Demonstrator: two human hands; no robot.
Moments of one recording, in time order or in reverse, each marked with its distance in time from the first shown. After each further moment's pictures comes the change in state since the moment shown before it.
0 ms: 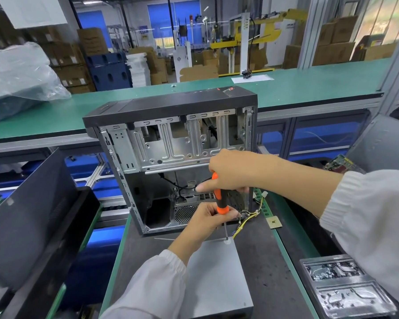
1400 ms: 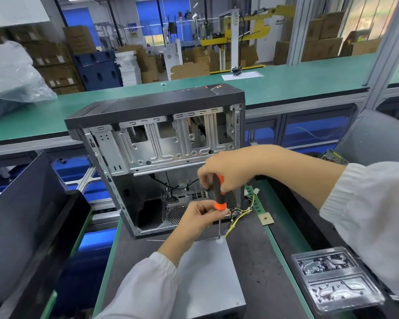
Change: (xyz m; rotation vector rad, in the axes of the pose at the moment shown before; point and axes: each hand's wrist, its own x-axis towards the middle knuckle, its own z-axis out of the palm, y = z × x) left_hand 0.006 -0.002 -0.001 0.004 0.025 0.031; right_hand -0.002 0.025 -0.007 0.026 -0.175 -0.197
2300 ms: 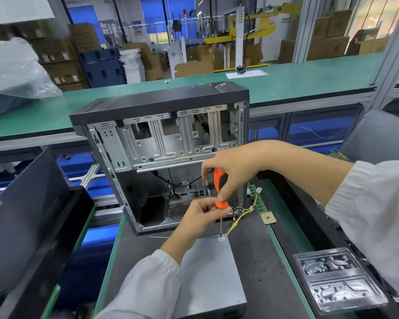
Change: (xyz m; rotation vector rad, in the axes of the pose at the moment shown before) left_hand -0.004 0.004 0.003 0.001 0.019 0.014; right_hand -0.004 0.005 -0.002 0.163 -0.034 0.073
